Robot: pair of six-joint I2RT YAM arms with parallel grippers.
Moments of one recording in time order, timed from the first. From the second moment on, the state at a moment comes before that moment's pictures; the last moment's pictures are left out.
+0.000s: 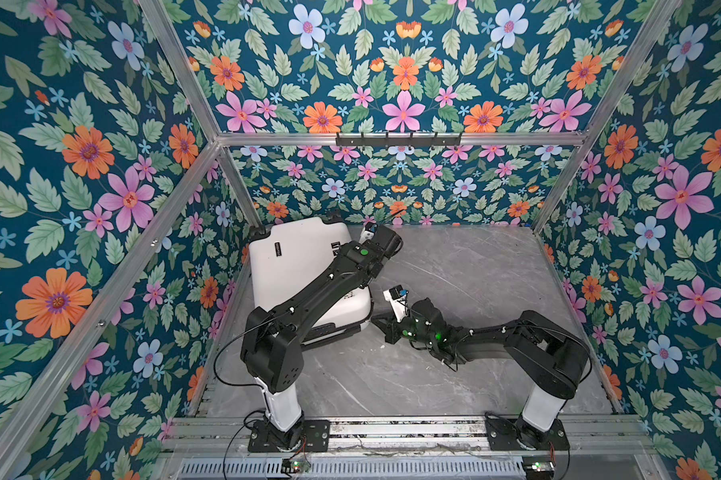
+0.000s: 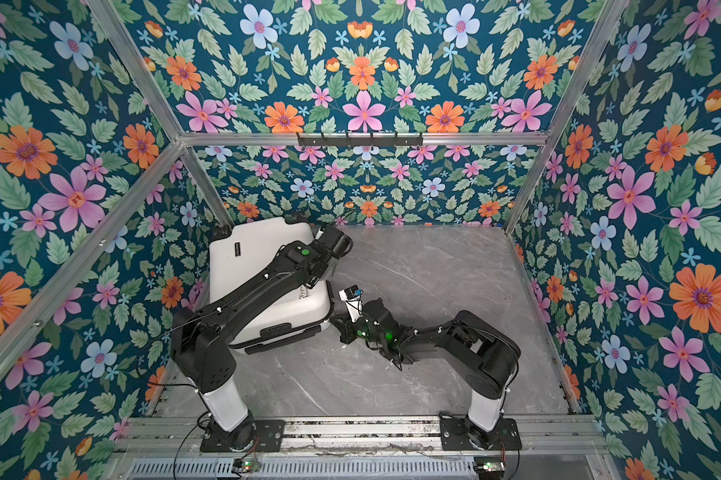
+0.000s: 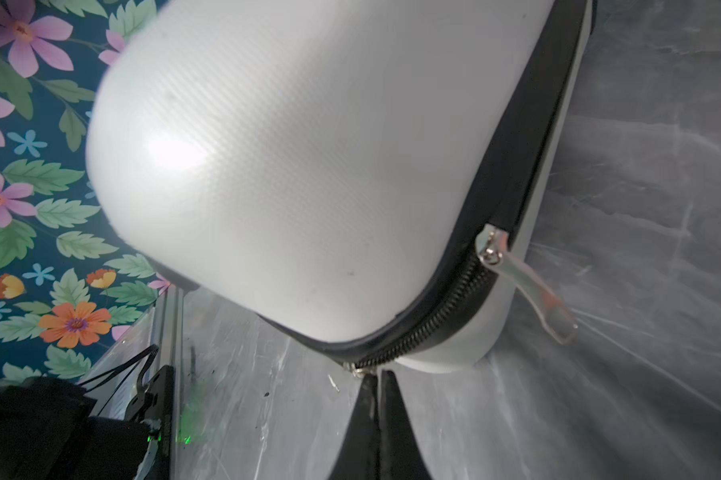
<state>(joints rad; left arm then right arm) -0.69 1.80 1.63 -0.97 -0.65 -0.31 0.86 1.78 0.76 0.71 -0.21 0.47</state>
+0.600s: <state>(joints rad) -0.67 1.87 1.83 -1.15 -0.55 -0.30 0.85 1.83 0.76 0.79 -0.27 0.47</state>
